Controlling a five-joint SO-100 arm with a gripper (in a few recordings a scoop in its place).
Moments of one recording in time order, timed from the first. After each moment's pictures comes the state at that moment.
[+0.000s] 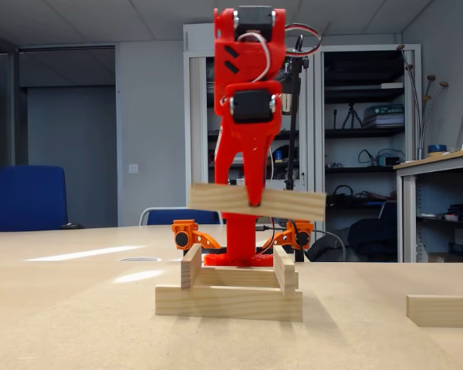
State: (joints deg) arm -7.7 70.7 53.6 103.6 3.3
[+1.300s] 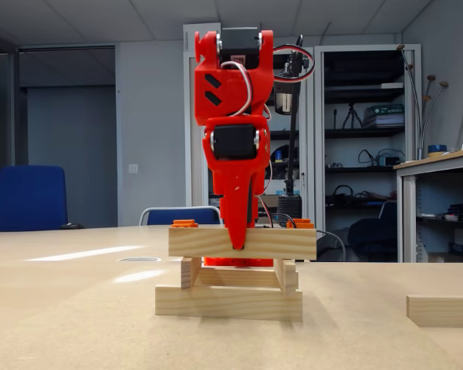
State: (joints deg) arm -6.6 51.3 33.8 103.9 4.6
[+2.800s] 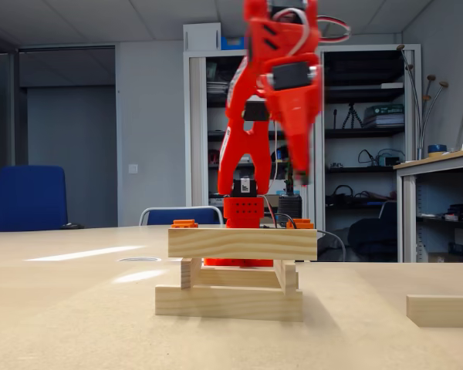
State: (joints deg) arm -21.6 66.4 38.8 104.5 22.1
